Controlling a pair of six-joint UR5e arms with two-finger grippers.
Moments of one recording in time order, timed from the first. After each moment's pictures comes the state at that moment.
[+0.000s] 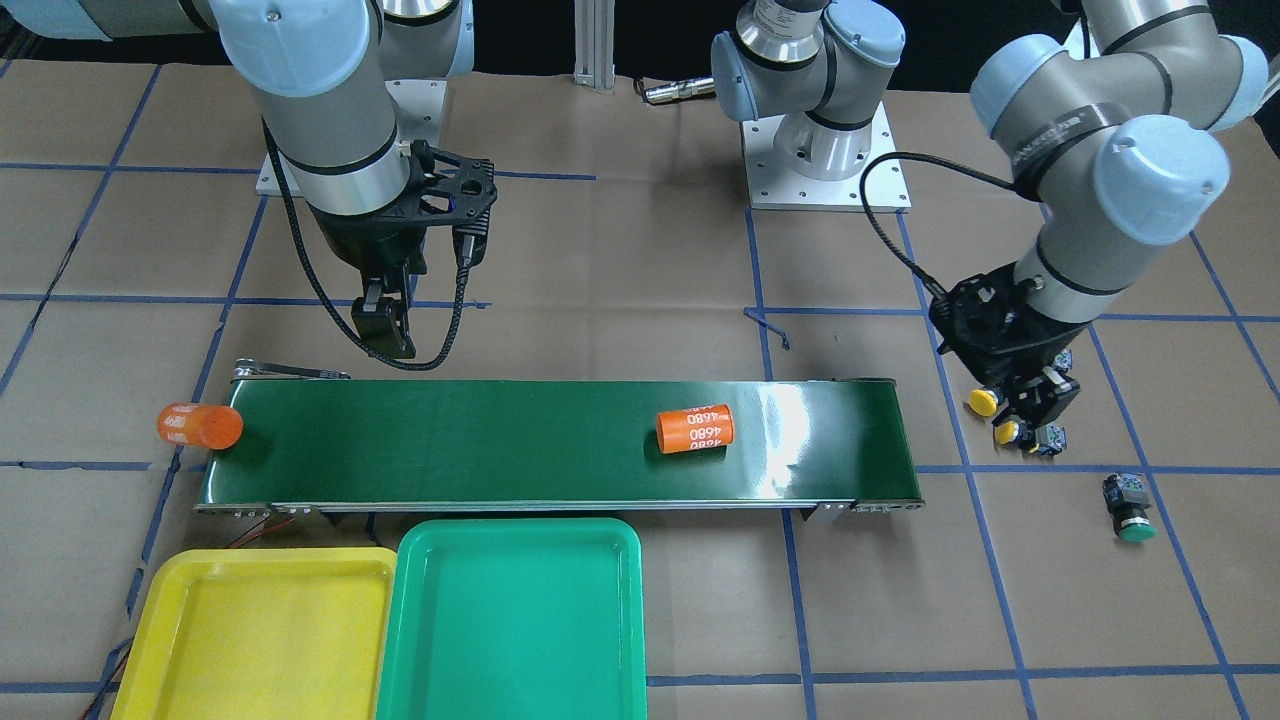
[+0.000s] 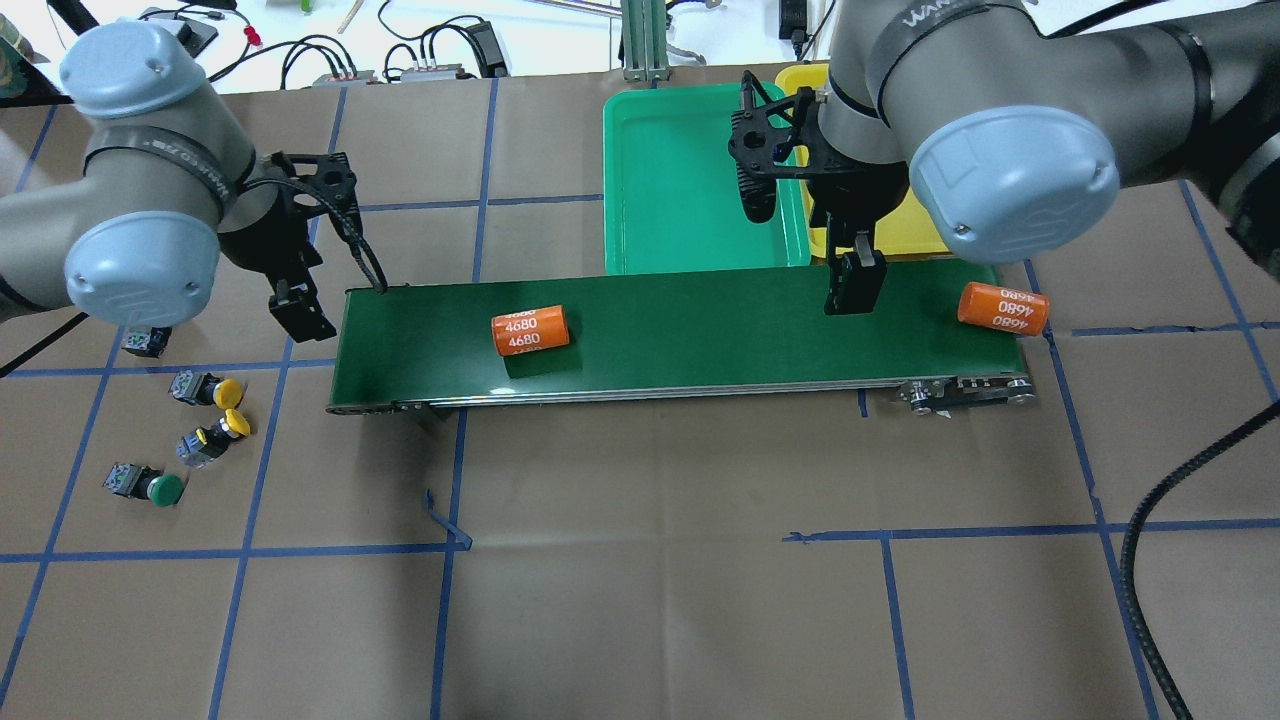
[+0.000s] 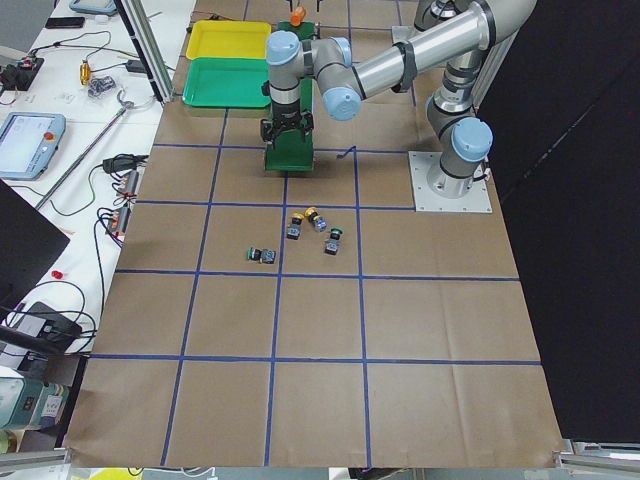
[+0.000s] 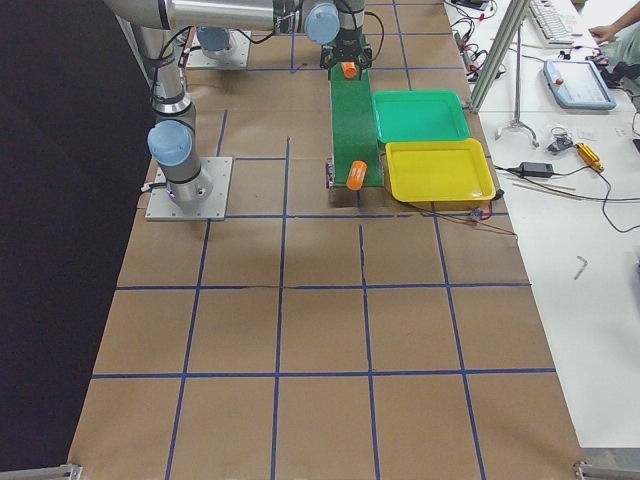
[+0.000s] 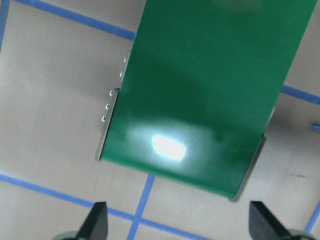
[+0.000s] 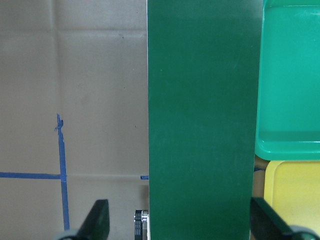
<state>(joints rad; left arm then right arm) -1.25 -1.69 -1.84 -1.18 1.62 1.49 1.73 -1.47 1.63 -1.73 -1.57 -1.42</state>
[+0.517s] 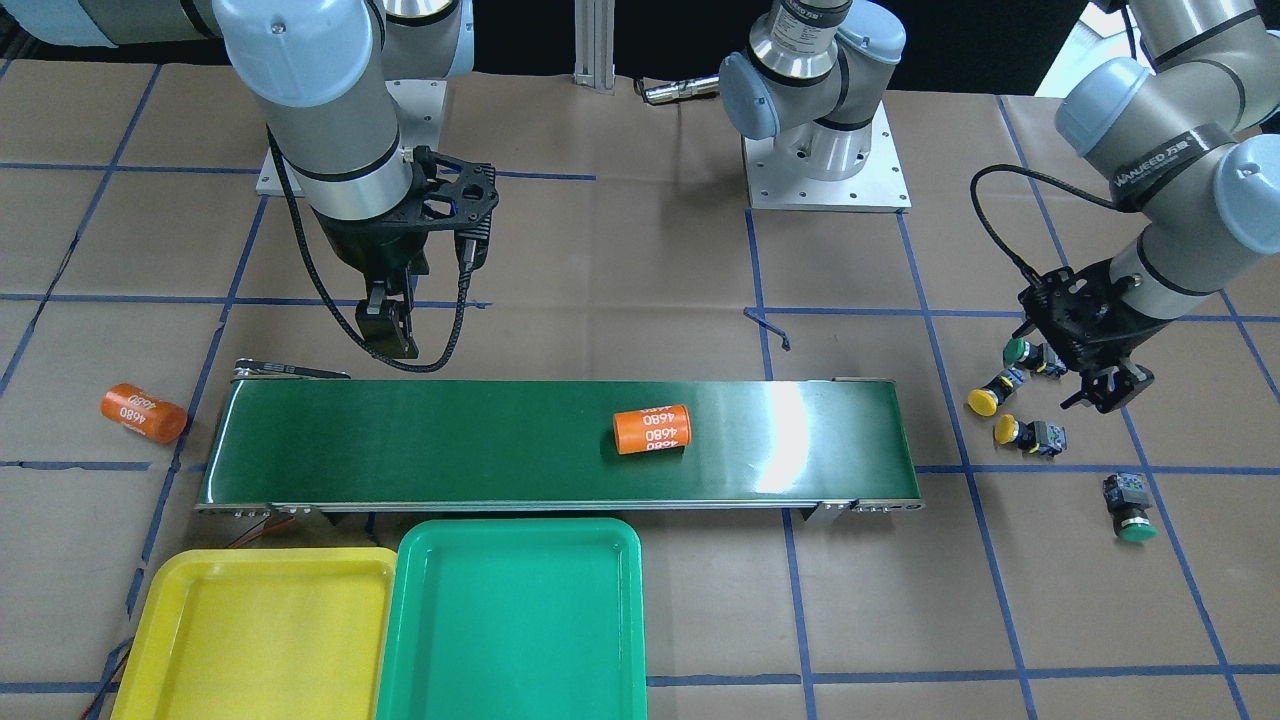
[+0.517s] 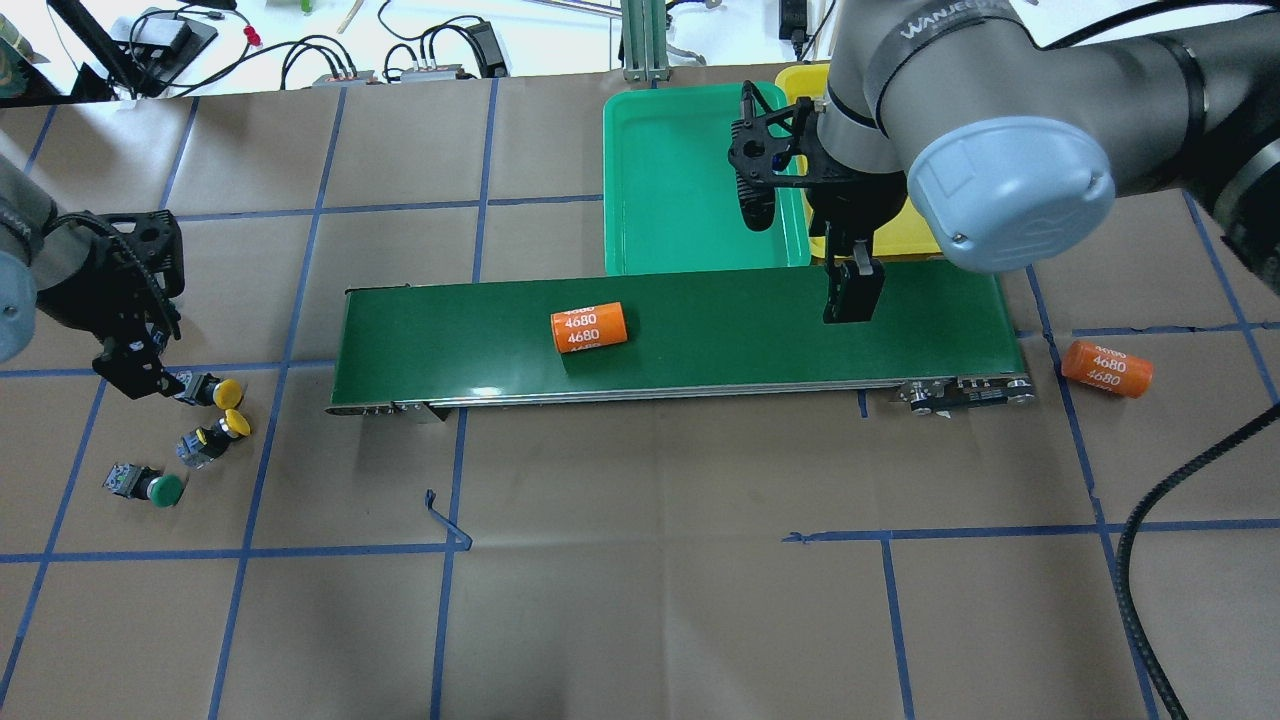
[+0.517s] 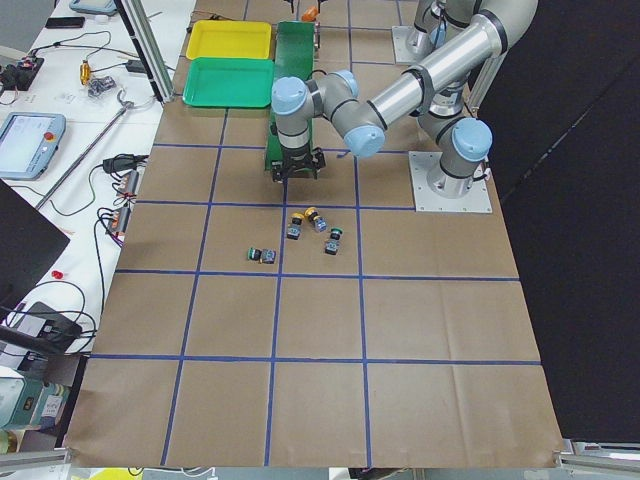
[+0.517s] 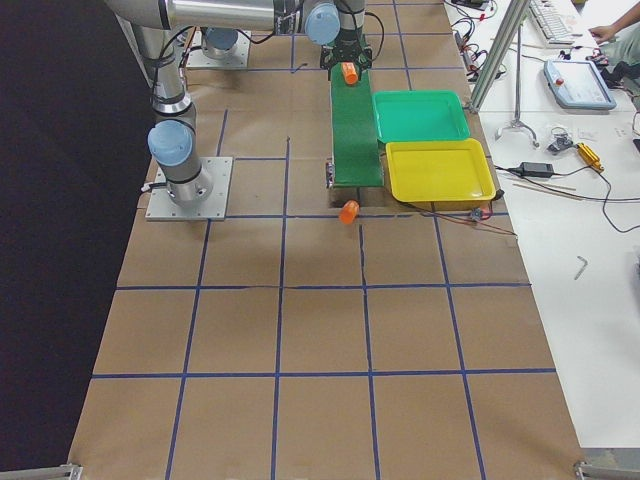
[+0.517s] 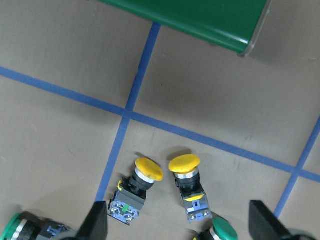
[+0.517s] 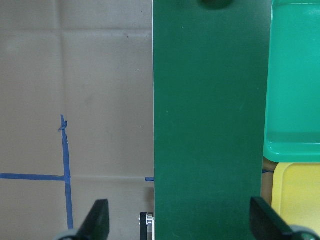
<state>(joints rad) -1.01 -1.71 -1.91 -1.16 1.61 1.75 1.73 -1.47 1.65 -1.73 -1.57 -1.42</state>
